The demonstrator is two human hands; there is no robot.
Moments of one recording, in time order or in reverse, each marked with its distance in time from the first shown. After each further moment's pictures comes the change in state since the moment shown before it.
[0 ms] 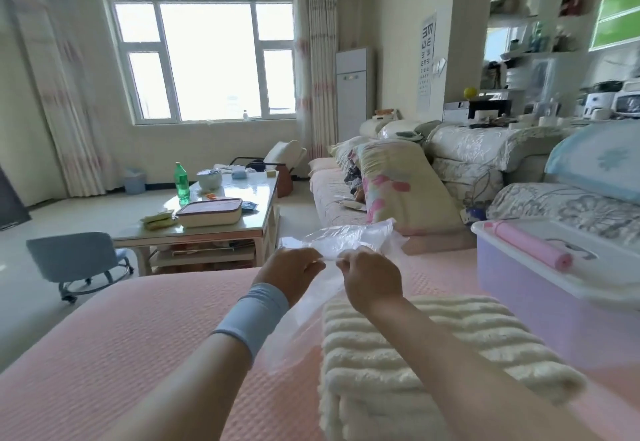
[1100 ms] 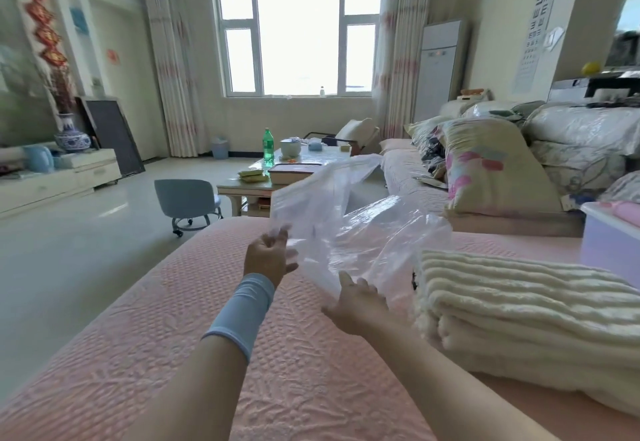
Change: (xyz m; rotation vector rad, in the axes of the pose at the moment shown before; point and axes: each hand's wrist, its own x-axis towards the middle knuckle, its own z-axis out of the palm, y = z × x) left_hand -0.193 -0.099 -0.057 -1.107 0.463 -0.928; right_hand -0.130 -0.145 0.123 -0.029 -0.601 -0.015
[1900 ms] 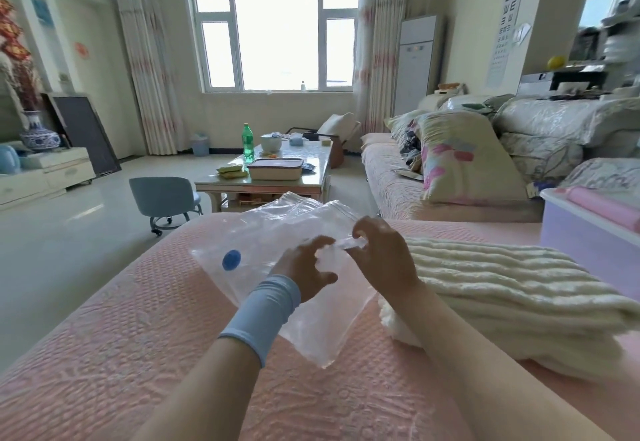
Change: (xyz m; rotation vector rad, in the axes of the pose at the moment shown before) left_hand -0.057 -0.004 0.060 0.986 -0.432 0.354; right_hand -0.025 0.065 -0.072 0.258 0.823 -0.458
